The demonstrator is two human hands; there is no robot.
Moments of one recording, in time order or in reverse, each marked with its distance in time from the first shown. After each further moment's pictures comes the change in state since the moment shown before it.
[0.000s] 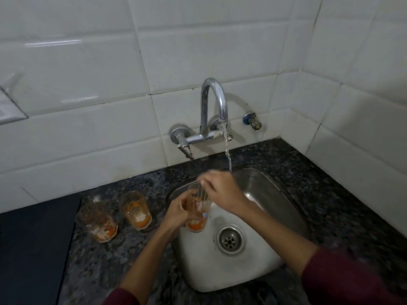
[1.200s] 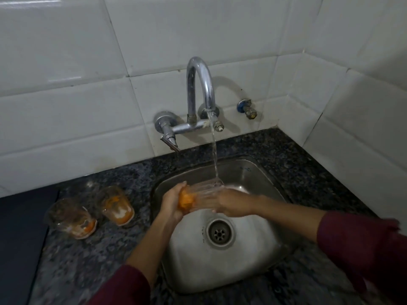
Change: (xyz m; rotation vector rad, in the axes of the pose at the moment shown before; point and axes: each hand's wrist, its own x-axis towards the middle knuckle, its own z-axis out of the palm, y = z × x) left_hand 0.054 -0.016 0.039 -0.769 0.256 -0.514; right_hand -0.021 0.094 0.011 -0.077 -0.674 -0.325
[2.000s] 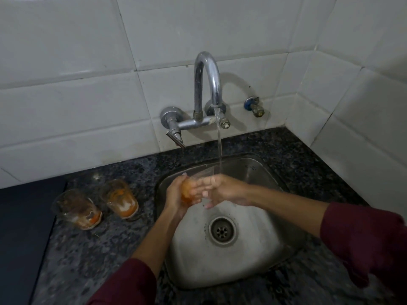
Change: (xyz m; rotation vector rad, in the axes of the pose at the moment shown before) left_hand -0.004 -0.002 0.003 0.062 -0.040 0.131; right_hand 0.017 -0.025 -0.031 1.116 -0.010 0.368
